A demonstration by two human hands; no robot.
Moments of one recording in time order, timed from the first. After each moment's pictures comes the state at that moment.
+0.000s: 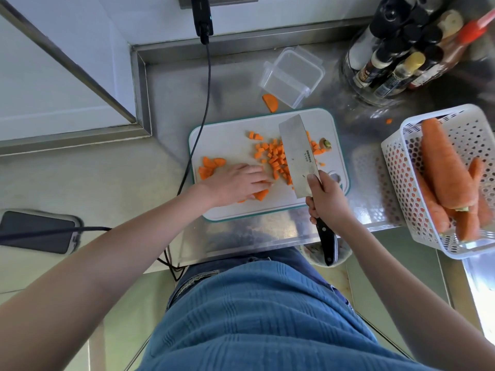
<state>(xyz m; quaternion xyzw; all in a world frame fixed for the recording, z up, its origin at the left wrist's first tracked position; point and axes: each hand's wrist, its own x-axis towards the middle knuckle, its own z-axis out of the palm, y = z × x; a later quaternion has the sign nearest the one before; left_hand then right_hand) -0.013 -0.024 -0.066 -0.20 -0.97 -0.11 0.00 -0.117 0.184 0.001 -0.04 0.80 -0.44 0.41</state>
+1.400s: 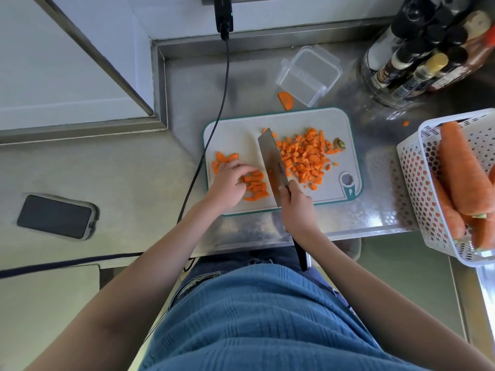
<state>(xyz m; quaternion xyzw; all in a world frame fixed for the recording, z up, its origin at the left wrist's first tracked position) 0.019 -0.008 -0.057 0.31 -0.86 -0.41 -0.04 -0.057 0.148 -0.021 -0.17 0.87 -0.29 0.35</state>
